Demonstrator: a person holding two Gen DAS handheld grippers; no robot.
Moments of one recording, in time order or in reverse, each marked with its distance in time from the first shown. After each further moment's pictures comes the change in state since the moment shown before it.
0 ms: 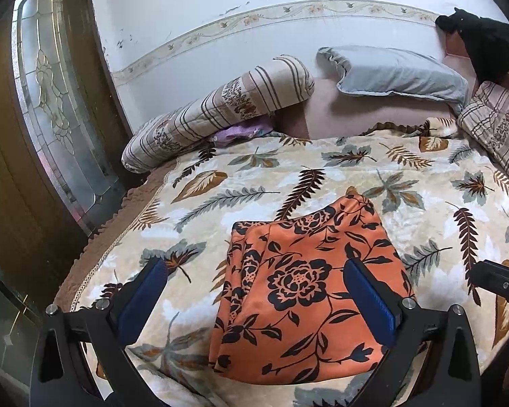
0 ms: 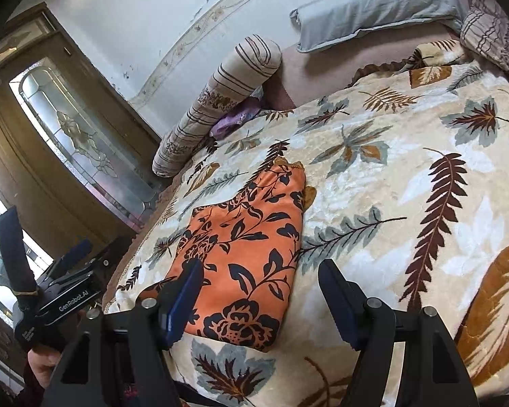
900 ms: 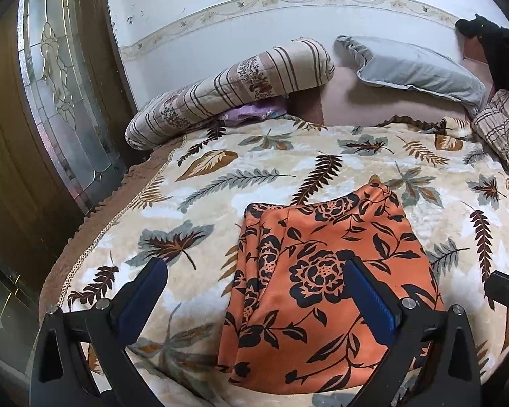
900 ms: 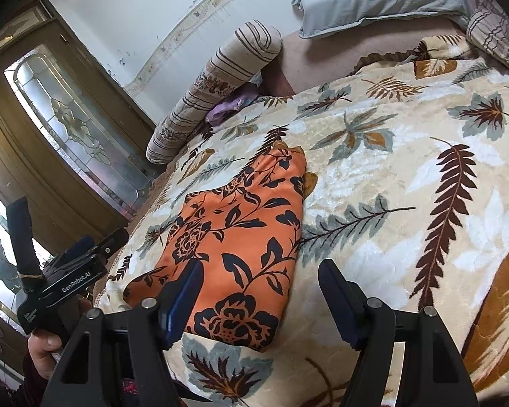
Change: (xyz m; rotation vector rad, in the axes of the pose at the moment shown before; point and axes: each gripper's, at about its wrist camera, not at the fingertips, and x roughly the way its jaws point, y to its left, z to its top) left arm 0.034 0.026 -0.010 -0.063 0.064 -0.002; right arm 0.023 0.002 -0.006 -0.018 0.043 -0.026
